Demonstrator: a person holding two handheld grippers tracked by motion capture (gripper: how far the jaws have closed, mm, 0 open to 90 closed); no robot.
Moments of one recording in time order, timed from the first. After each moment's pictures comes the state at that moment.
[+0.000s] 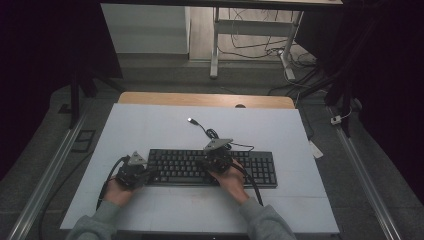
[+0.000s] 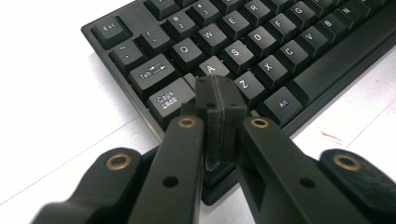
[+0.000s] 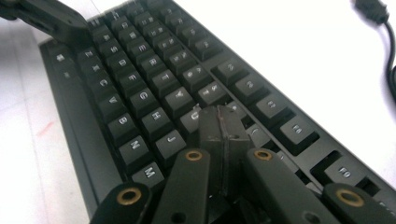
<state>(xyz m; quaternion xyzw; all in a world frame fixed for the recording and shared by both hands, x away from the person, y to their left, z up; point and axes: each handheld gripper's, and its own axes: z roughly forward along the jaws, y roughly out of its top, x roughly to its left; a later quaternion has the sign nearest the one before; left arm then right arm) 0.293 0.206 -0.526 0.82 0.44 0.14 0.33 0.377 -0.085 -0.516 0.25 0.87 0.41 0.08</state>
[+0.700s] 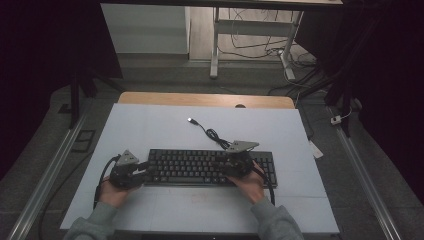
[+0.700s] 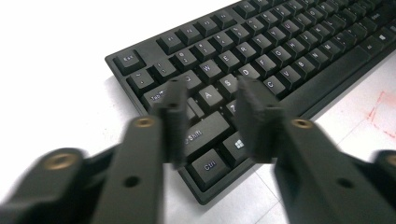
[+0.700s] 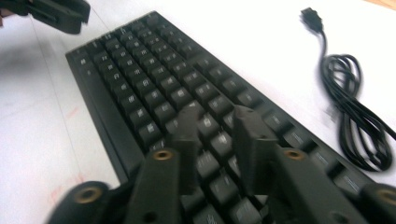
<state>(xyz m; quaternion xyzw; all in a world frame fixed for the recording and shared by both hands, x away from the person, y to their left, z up) 0.282 0.217 -0.511 0.79 0.45 0.15 0.39 0.358 -0.144 -0.493 0.26 0.85 0.44 0.09</state>
